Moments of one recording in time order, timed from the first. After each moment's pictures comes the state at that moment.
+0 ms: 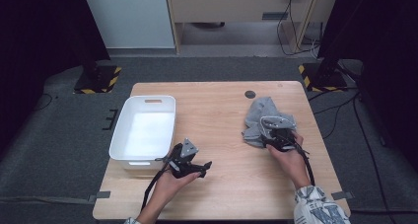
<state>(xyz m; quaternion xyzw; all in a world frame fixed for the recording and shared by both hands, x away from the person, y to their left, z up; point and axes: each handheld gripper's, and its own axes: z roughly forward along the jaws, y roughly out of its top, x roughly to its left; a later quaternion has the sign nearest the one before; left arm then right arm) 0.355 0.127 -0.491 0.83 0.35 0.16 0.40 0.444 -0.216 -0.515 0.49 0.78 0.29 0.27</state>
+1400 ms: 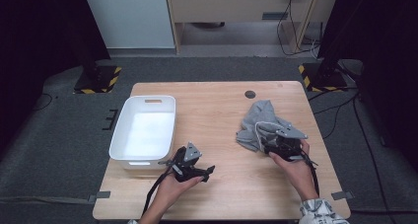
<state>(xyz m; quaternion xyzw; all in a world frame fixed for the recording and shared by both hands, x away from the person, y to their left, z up) 0.348 0.120 -0.494 0.84 0.35 0.15 0.40 0.405 -0.222 -0.490 0.47 0.74 0.39 0.30</state>
